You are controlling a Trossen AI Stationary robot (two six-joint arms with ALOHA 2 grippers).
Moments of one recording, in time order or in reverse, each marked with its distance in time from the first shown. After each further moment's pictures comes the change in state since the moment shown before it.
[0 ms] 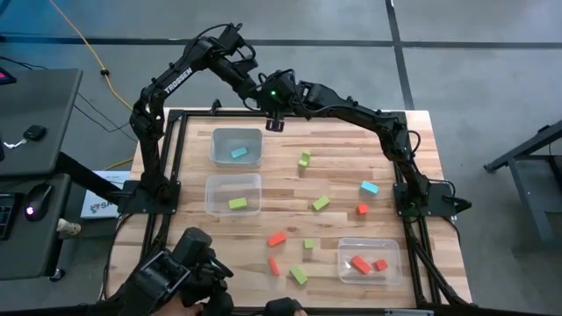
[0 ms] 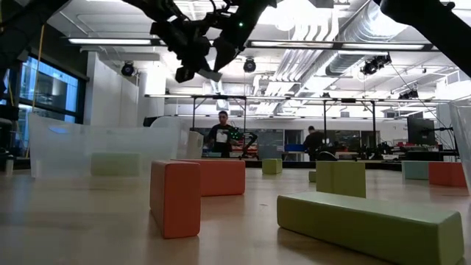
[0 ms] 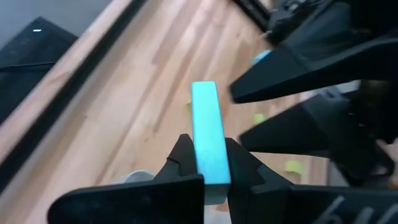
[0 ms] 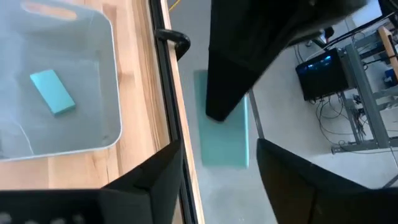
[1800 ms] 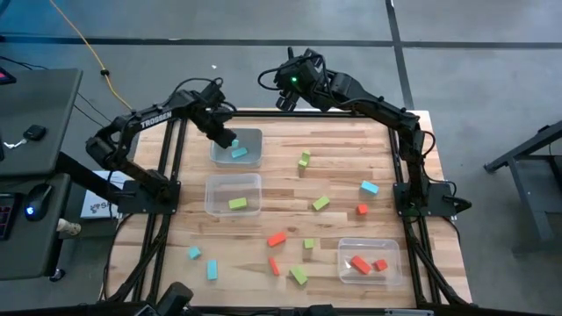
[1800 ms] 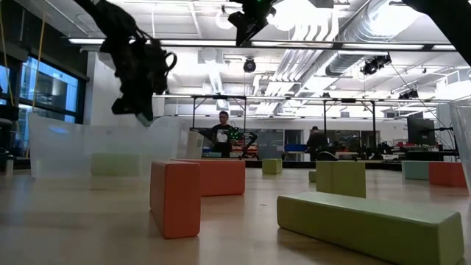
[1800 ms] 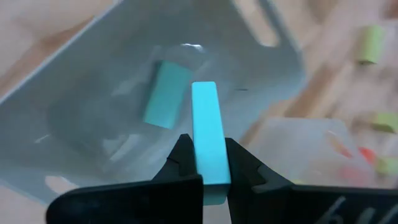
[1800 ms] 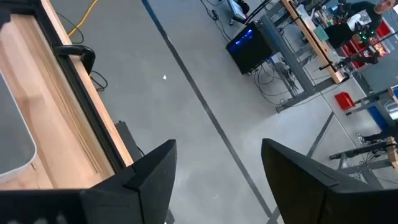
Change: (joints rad) left arm -0.016 -0.470 -1.002 0.350 -0.274 -0.182; right arm -0.004 -0.148 0.001 -0.033 0.275 0.160
